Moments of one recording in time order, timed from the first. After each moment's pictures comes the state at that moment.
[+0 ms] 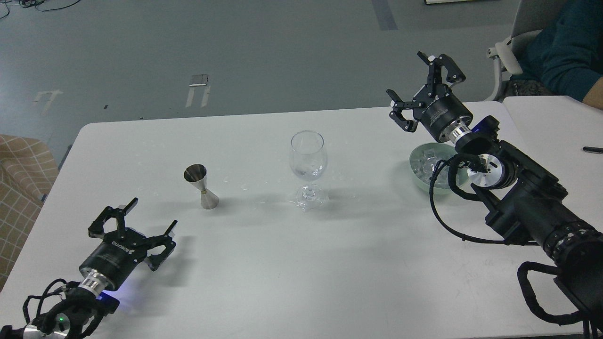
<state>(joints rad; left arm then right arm) 0.12 0.16 -1.82 -1.14 0.12 -0.48 0.48 0.79 -0.12 0.92 0.50 -0.26 0.48 0.23</state>
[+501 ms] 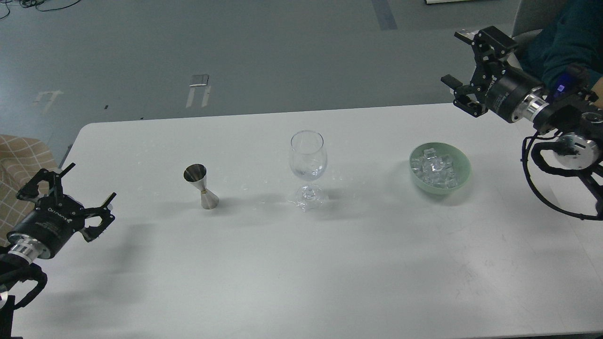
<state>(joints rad) -0.07 0.36 -1.85 -1.12 0.46 -0.49 0.34 0.79 -0.64 0.65 0.94 -0.60 0.37 0.23</state>
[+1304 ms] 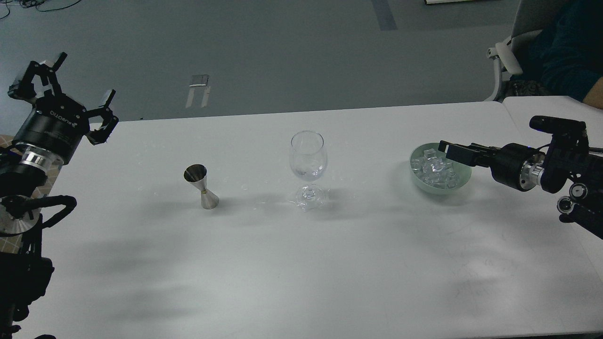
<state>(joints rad) -0.34 0.34 -1.74 -1.11 0.58 -0.49 0.10 0.68 -0.67 0.46 1.01 -1.51 0.10 0.24</state>
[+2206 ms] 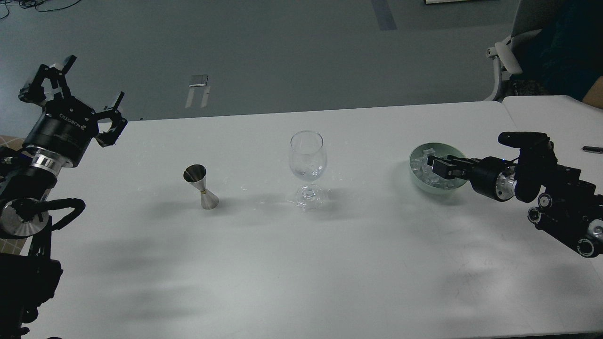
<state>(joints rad) -0.33 0.31 -1.74 -1.12 0.58 -0.49 0.10 0.70 -0.54 0.40 0.88 -1.59 0.08 0.23</state>
